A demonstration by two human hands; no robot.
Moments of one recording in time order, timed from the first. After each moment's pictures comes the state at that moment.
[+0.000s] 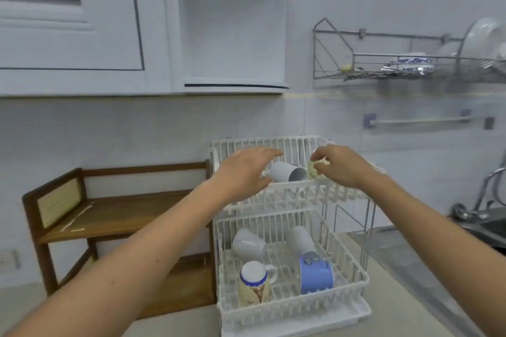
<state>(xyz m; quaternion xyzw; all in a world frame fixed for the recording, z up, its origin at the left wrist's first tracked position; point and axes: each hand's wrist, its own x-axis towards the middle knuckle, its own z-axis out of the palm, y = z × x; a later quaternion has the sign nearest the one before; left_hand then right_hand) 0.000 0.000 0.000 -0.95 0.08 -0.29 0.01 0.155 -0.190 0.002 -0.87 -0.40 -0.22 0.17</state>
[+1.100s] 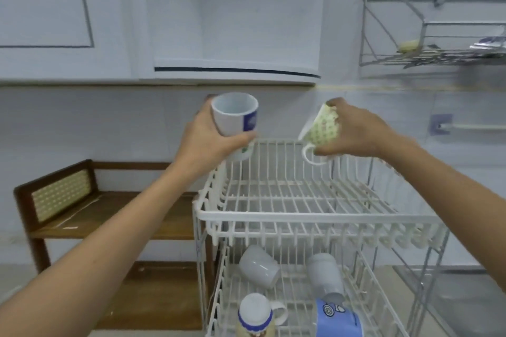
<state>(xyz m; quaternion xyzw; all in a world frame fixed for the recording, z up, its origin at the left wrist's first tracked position) 0.049 0.062 0.022 -0.81 -0.08 -0.49 -0.31 0.267 -0.126 0.055 -0.85 -0.45 -0.20 0.20</state>
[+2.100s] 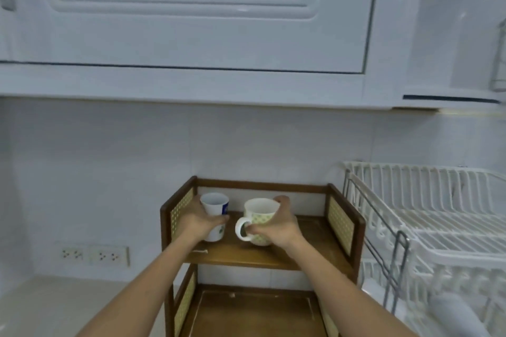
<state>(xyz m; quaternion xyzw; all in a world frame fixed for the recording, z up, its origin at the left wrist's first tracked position) -0.103 0.381 -0.119 -0.77 -0.38 -0.35 -0.37 0.034 0.238 -0.117 -0.77 -0.33 0.12 0.53</state>
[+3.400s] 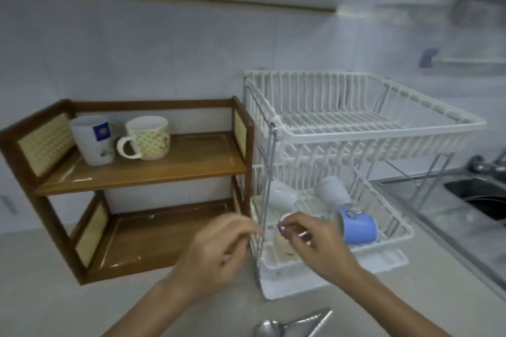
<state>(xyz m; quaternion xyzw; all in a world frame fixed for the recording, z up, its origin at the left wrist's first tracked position) -0.106 0.115 -0.195 -0.87 0.16 -0.38 -0.29 0.025 -0.067 -0.211 -0.81 -0.39 0.01 0.44</state>
